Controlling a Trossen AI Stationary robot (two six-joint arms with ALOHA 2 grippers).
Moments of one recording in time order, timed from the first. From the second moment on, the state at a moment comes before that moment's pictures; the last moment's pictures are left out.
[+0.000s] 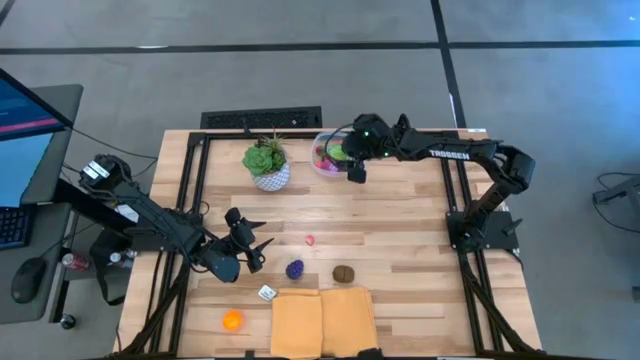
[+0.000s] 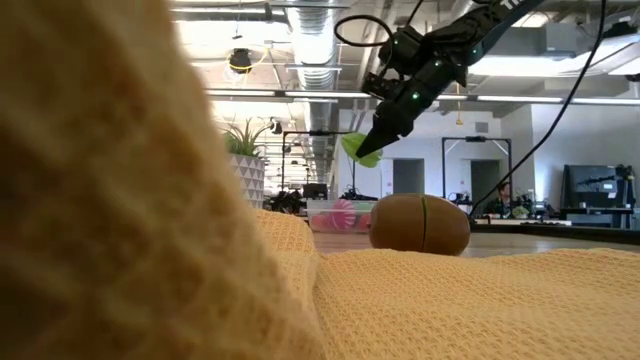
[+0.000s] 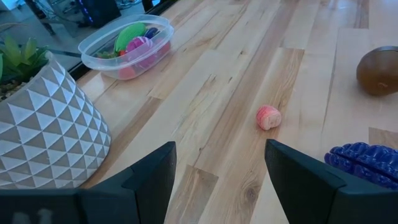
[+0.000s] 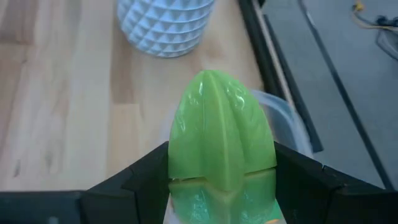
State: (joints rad) left arm -0.60 1.23 0.47 -0.09 -0.96 -0.60; right arm -0.49 1.63 1.10 -0.21 -0.11 -0.48
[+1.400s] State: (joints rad) left arm -0.60 1.23 0.47 -0.09 -0.97 -0.60; right arm -0.62 1.79 1.10 -0.11 -0.15 -0.44
